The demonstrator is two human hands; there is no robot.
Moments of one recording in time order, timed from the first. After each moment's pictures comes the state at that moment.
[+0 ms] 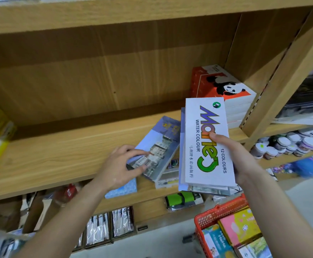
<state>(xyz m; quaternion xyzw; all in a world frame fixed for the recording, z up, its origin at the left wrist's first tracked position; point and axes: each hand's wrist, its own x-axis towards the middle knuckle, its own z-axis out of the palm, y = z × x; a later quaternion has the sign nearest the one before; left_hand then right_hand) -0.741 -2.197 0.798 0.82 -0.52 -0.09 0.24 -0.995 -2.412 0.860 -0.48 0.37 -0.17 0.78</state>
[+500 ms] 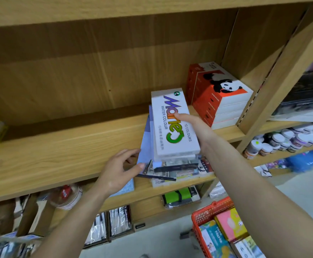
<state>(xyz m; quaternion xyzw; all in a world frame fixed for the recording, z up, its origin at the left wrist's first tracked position) -0.758 -2.195 0.790 0.78 -0.45 -0.18 0.40 -0.901 -2.425 0.864 -0.51 0.34 -0.11 0.78</state>
